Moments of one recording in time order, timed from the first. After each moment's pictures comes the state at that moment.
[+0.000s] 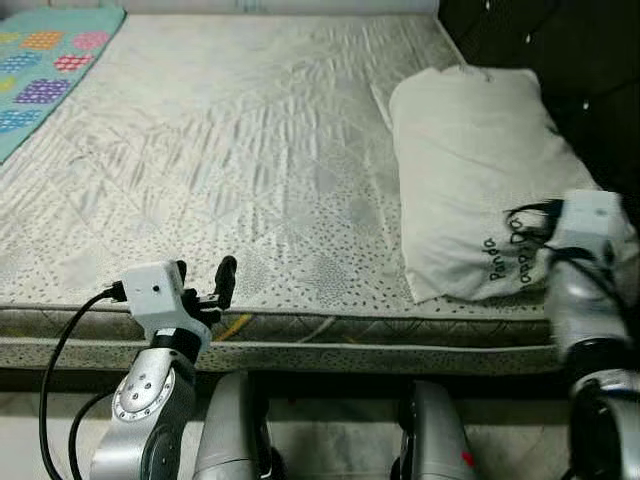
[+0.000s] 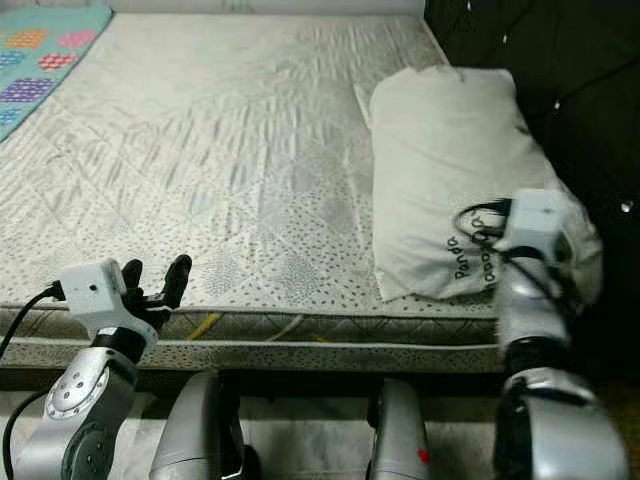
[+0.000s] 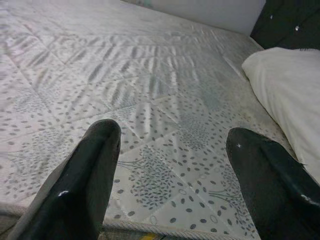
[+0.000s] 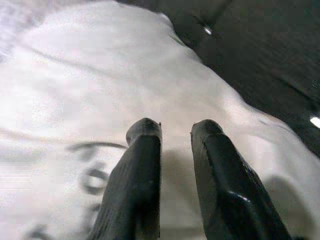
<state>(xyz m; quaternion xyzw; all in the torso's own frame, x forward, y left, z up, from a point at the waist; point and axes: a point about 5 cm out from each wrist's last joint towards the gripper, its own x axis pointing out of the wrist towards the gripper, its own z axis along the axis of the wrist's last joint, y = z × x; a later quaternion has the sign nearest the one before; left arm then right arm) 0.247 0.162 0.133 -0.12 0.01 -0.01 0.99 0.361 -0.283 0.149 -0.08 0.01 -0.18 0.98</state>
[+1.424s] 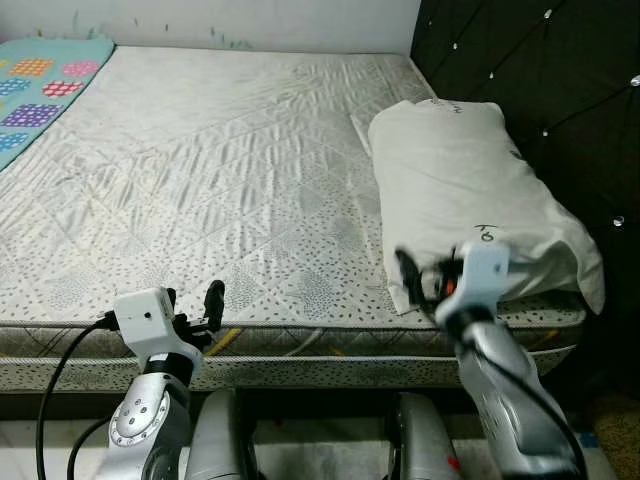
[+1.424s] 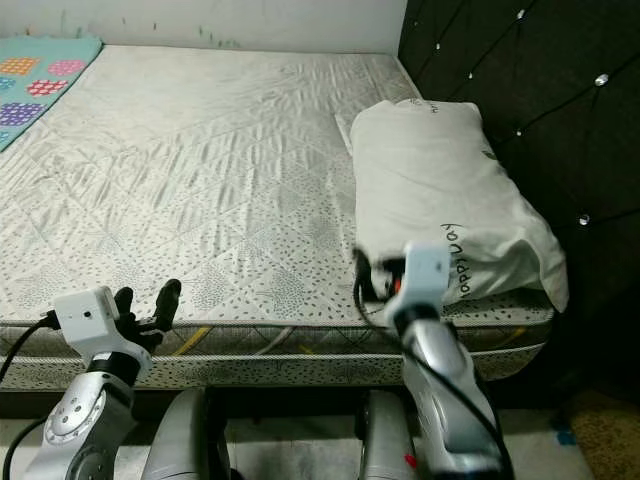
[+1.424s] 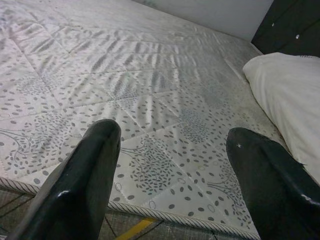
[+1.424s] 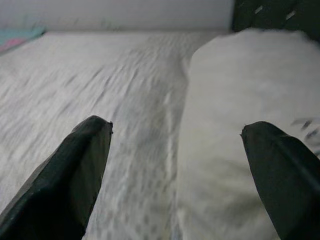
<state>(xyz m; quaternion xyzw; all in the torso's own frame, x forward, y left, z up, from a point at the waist) 0.236 0.169 0.106 -0.14 0.04 0.02 0.99 0.289 -0.146 0.142 0.05 0.00 0.05 1.00</state>
